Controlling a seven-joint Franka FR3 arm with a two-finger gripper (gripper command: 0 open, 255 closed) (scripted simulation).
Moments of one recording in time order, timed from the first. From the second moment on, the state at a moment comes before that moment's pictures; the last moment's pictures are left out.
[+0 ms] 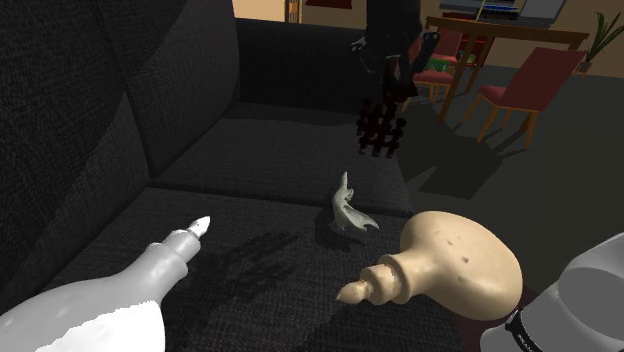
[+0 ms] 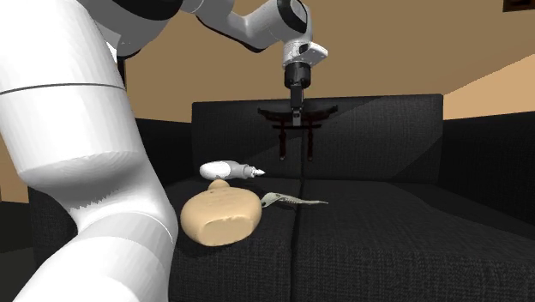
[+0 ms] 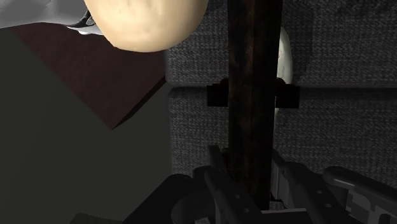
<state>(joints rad) -0.26 -0.23 0.58 -1.63 0.00 1.24 1.05</state>
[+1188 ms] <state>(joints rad) -0.24 -0.07 0.64 -1.22 -0.08 0.97 1.11</state>
